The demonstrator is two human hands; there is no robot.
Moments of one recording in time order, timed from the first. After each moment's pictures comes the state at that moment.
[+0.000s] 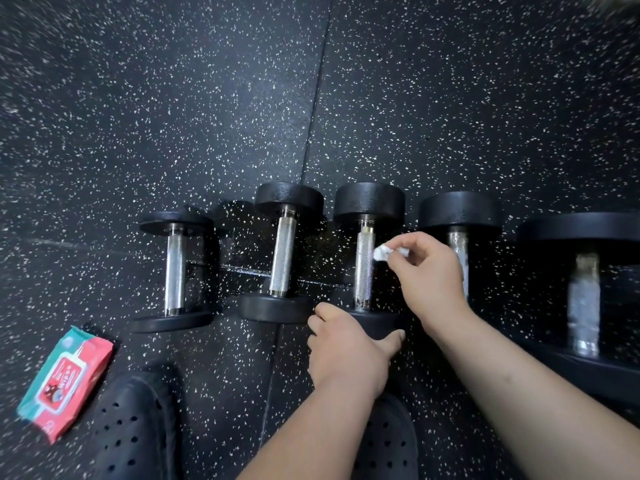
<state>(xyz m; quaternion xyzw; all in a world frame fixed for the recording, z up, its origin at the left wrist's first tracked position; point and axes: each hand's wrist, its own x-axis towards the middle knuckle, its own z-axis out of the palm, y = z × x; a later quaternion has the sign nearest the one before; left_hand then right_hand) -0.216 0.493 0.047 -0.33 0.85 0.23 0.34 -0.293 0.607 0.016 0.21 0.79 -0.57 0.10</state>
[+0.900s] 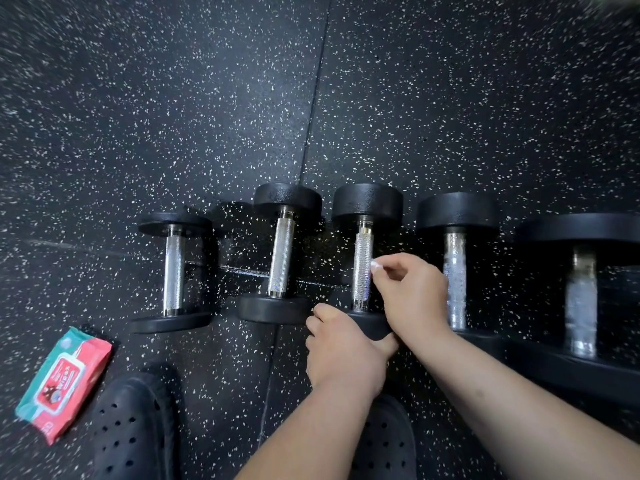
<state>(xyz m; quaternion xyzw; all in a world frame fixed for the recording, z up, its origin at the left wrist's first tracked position) -0.215 0.494 0.048 -0.33 0.86 0.23 0.33 -0.273 0.591 0.013 0.18 0.87 -0.44 0.08</state>
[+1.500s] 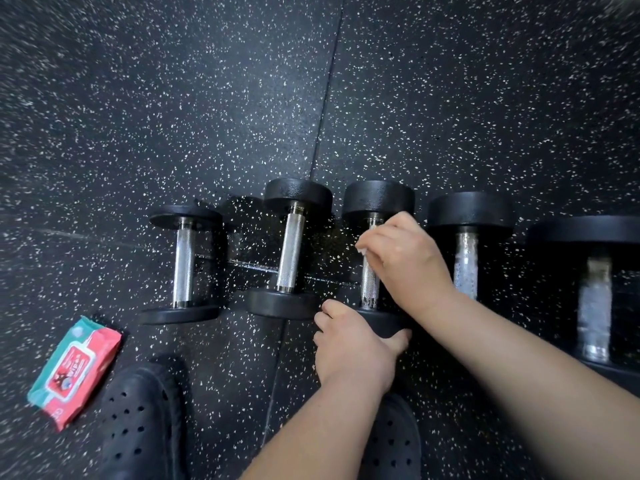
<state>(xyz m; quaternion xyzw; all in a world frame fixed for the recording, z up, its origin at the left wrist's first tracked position) -0.215 0.494 0.048 -0.33 0.86 0.23 0.33 -0.317 0.592 0.009 -0.25 0.93 -0.27 -0.06</state>
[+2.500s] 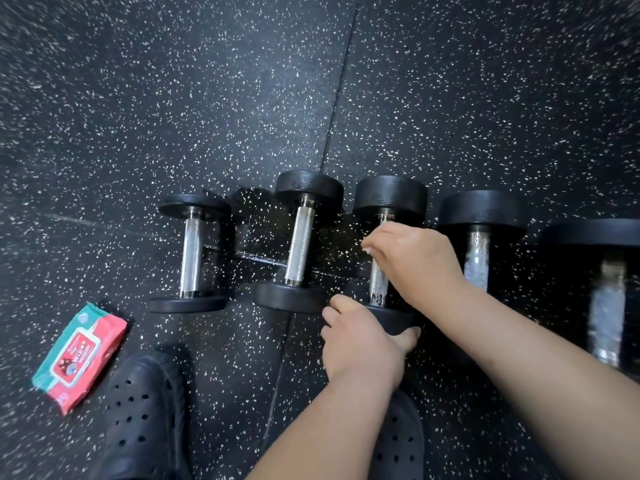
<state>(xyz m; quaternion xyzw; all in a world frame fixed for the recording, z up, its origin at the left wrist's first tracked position) -0.215 0.493 0.048 -0.33 0.85 0.24 0.34 -0.320 0.585 0.019 -0.24 0.96 -0.16 0.03</state>
